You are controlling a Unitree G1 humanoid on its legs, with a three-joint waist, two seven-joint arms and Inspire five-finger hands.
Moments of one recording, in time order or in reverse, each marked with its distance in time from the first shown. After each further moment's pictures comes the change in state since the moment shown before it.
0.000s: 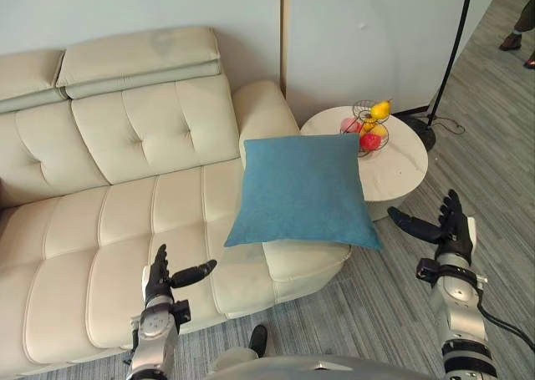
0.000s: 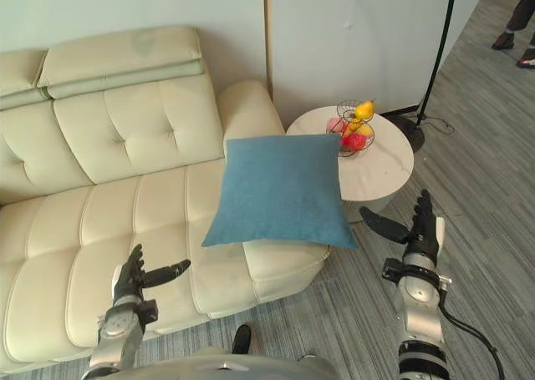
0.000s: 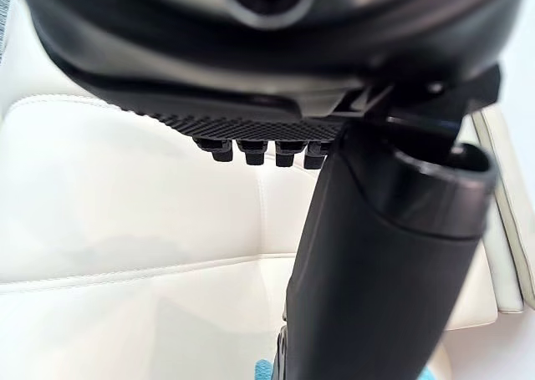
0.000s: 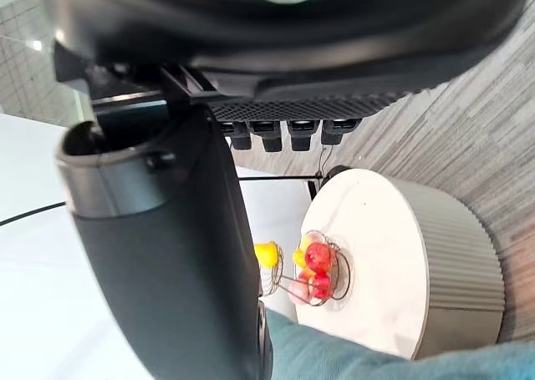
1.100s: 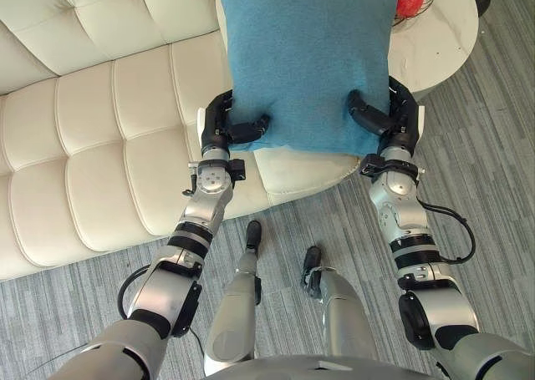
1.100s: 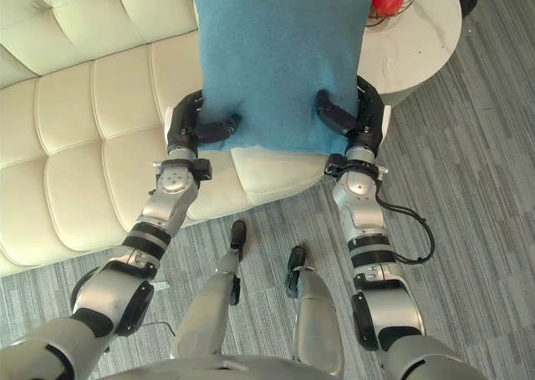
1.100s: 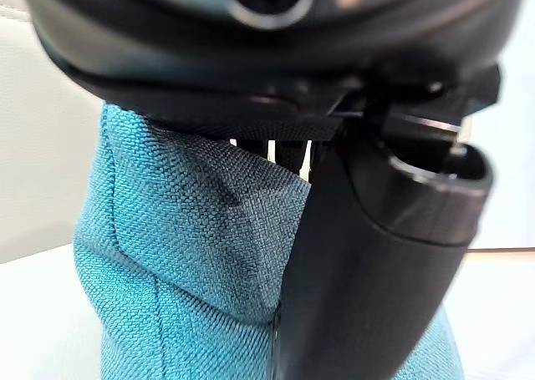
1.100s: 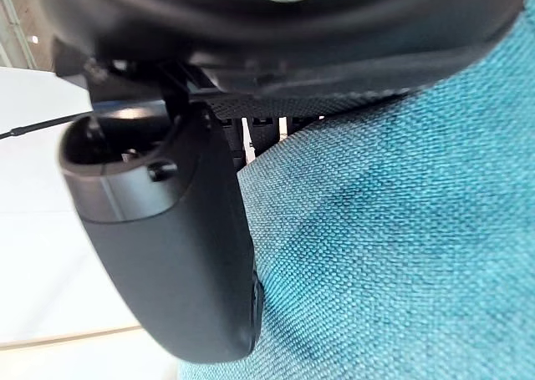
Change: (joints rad) left arm -0.753 0.021 -0.364 0.036 -0.130 0.000 0.163; right arm -0.562 0.056 0.240 0.089 0.156 -0.007 -0.193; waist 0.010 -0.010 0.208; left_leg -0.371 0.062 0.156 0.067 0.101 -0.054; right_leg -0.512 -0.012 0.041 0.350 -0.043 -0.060
